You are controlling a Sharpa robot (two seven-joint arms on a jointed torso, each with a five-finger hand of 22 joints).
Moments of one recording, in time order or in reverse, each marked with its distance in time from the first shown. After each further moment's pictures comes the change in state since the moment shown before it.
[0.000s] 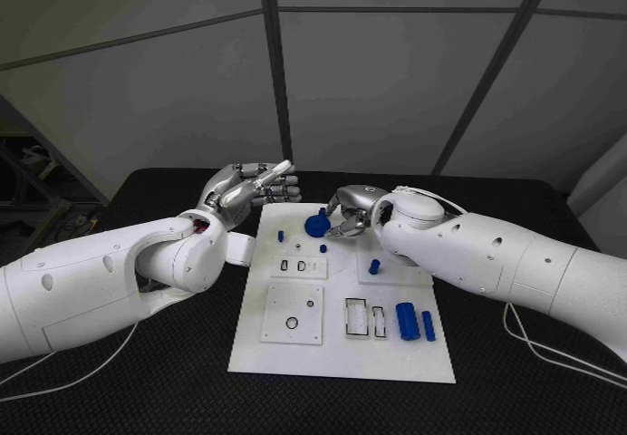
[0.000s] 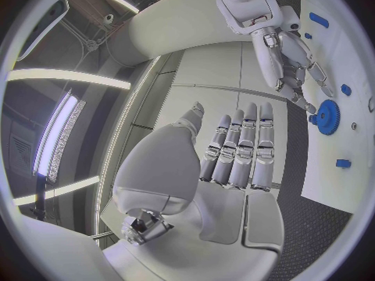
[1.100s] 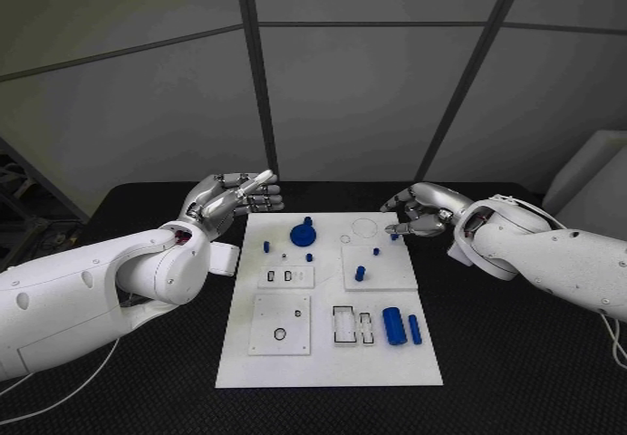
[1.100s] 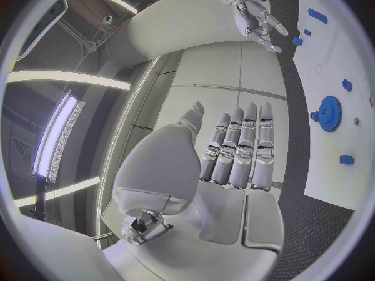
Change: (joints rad) left arm -0.001 -0.002 -0.001 -0.023 0.000 0.009 0.000; left_hand 0.006 0.005 -0.012 -0.012 0.000 0.036 -0.014 0.006 0.004 0.044 -0.018 0.003 0.005 0.004 -0.004 -0.012 0.007 0.000 0.000 0.000 -0.008 -0.007; right arm 0.001 -0.435 0.000 0.206 0.253 -0.140 0.284; right_hand 0.092 -0.005 0.001 -0.063 0.125 0.076 -0.017 0.000 0.007 -0.024 -0.020 -0.033 0.000 0.000 0.000 0.000 -0.004 0.000 -0.029 -0.007 -0.031 0.000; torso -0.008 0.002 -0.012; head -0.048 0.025
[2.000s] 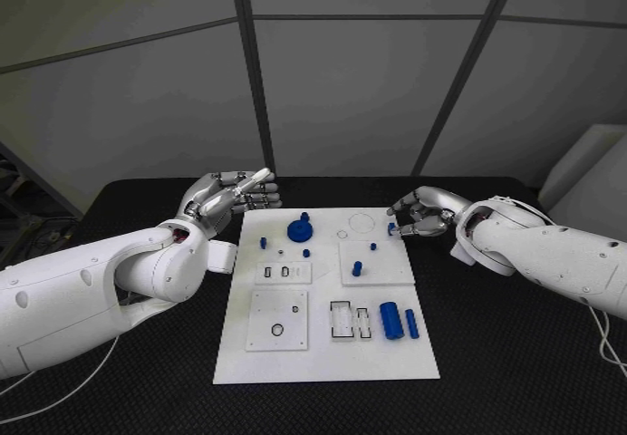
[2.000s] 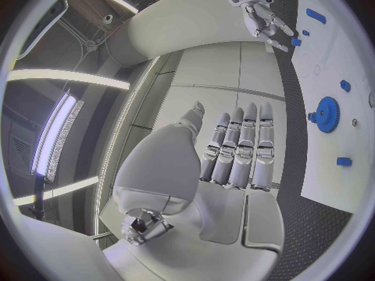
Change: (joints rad) left arm -0.007 0.013 -0.001 -0.017 0.000 0.010 0.000; left_hand 0.000 0.000 -0.003 -0.003 0.000 0.000 0.000 0.000 0.000 0.003 0.000 0.000 0.000 0.000 0.000 -0.004 0.002 0.000 0.000 0.000 0.000 -0.002; right arm -0.033 0.048 -0.001 -0.142 0.055 0.057 0.032; right_hand 0.000 0.000 -0.011 0.000 0.005 -0.004 0.004 -0.016 -0.004 -0.003 0.004 -0.005 0.000 0.000 0.000 0.000 -0.001 0.000 -0.004 0.004 0.000 0.000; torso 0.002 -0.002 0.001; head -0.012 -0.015
